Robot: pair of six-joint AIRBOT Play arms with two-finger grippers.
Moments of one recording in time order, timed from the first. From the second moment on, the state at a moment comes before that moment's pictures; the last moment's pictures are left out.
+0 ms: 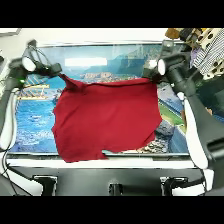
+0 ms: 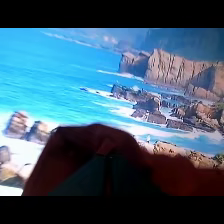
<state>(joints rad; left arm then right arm) -0.02 -1.85 1.87 1.41 -0.92 -1.76 0.25 -1.69 1.77 -1.81 1.10 2.12</state>
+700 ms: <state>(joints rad) 0.08 -1.92 2.00 1.30 -1.21 -1.73 0.16 -1.71 1.83 -1.61 1.12 1.95</state>
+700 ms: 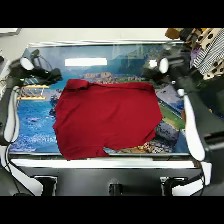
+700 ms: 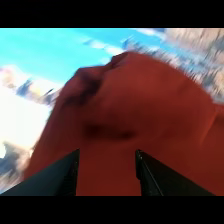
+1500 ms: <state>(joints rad) 0.40 -1.27 1.14 1.14 -1.38 -1.61 -0.35 -1.21 0.83 -1.10 1.34 1.36</state>
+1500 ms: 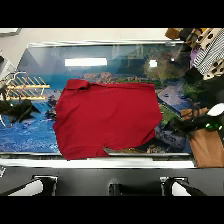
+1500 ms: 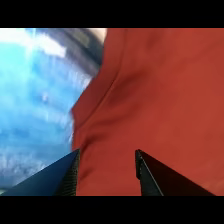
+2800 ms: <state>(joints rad) 0.42 -0.95 0.51 1.12 -1.35 -1.47 -0.12 -1.08 0.59 -0.87 1.02 1.35</state>
